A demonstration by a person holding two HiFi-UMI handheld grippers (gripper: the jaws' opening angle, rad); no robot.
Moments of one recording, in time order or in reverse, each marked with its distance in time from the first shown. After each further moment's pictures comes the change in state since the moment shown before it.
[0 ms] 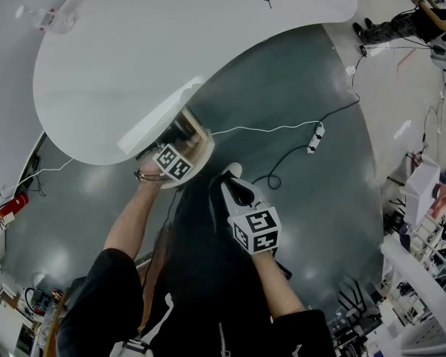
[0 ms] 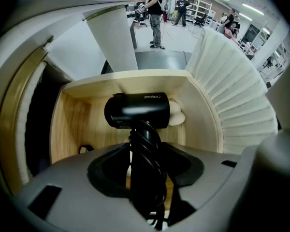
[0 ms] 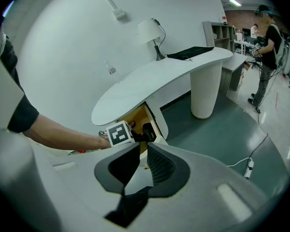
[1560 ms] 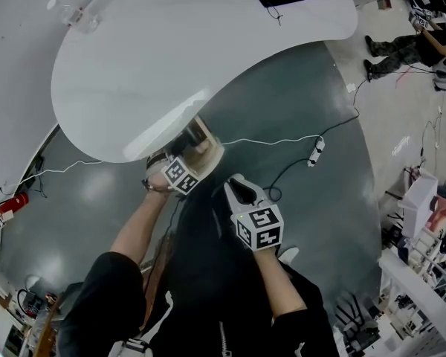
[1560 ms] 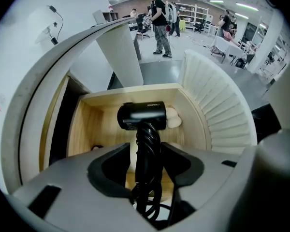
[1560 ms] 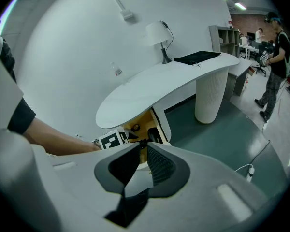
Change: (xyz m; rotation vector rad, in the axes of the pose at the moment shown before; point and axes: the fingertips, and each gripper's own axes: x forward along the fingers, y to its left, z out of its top) left arm -0.034 0.000 -0.004 -0.006 -0.114 0.090; right arm 0.002 0.024 0.016 -0.050 -0.019 0.015
